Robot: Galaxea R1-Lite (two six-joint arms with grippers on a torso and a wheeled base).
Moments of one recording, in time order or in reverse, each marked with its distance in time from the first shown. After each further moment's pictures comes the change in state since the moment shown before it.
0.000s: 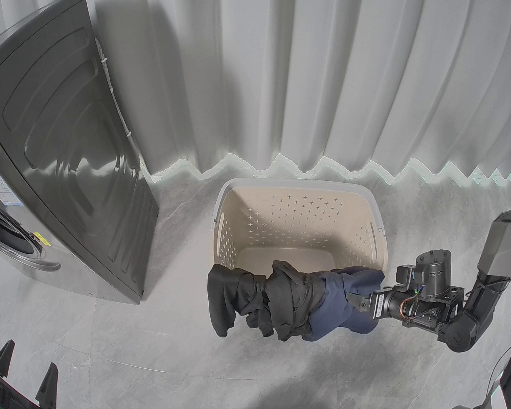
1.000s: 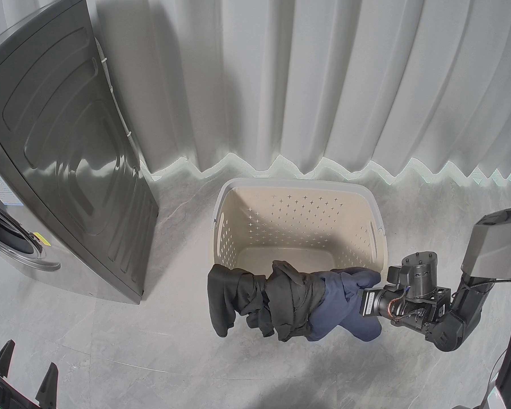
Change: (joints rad) left arm 0.000 0.000 0.000 0.000 0.000 -0.001; right arm 0.025 0.079 -0.070 -0.004 -0.057 0.071
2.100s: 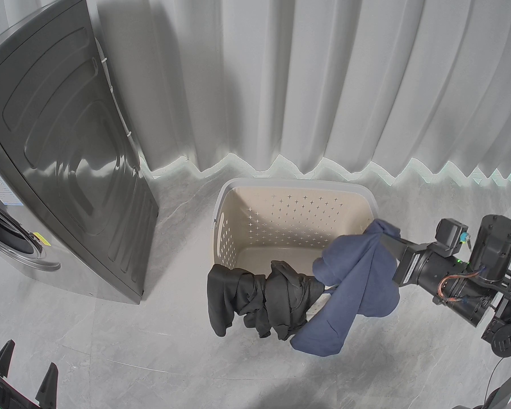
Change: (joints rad) left arm 0.000 0.000 0.000 0.000 0.000 0.000; right arm 0.136 -0.533 0.087 0.019 -0.046 -0.035
